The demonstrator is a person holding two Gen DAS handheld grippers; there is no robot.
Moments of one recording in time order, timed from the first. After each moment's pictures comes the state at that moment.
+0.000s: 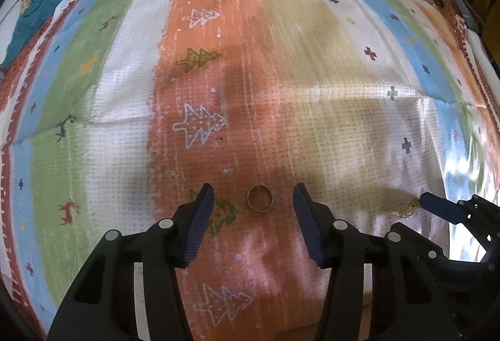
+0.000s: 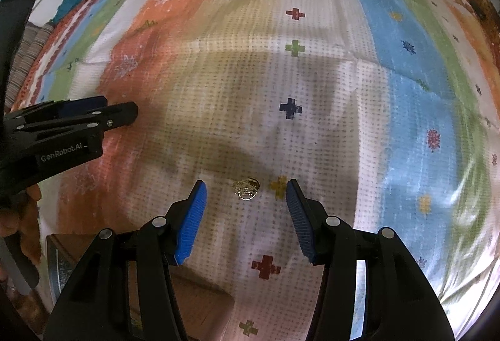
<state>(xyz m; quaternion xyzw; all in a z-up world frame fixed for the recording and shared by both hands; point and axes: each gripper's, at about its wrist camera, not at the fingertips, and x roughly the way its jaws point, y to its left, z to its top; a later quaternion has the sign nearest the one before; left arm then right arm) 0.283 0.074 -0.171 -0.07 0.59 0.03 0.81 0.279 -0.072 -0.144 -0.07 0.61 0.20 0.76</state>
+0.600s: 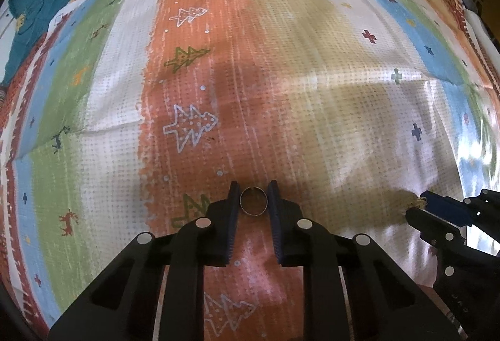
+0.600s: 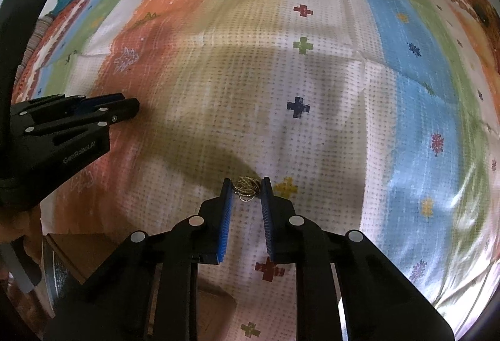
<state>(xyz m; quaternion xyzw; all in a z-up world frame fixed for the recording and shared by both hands) 0.285 0.063 -0.178 -0.03 0.59 0.03 0.81 0.277 -0.059 -0.147 -0.09 0.61 0.20 0.76</state>
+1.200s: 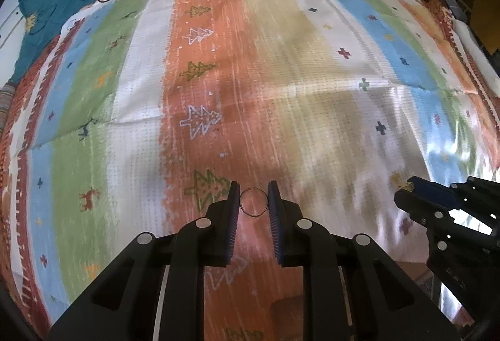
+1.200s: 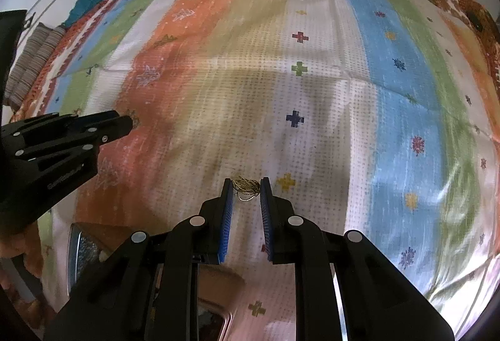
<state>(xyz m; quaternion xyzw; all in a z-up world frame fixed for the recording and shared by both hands) 0.249 0.057 -0.136 -0.04 0.56 0.03 0.83 0.256 -0.077 -0.111 -0.07 0.58 0.21 0.78</state>
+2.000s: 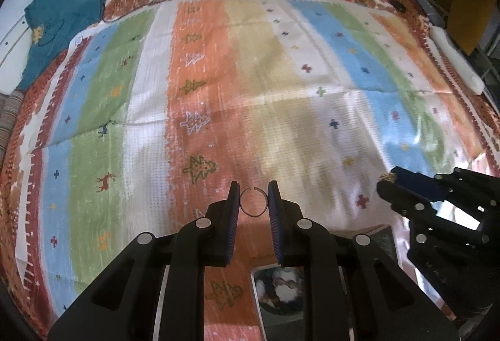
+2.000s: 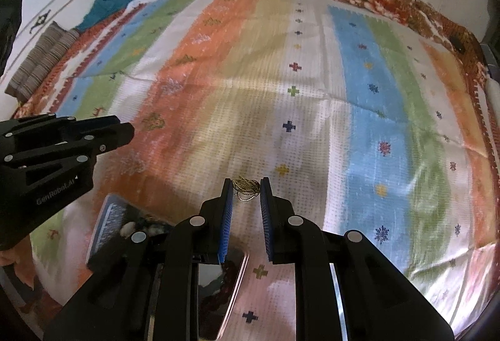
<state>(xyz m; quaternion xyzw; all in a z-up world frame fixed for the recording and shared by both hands) 0.200 0.036 -0.083 -0.04 0.52 0.00 0.85 0.210 -0.080 -0.060 -0.09 0.52 0.21 0.82</state>
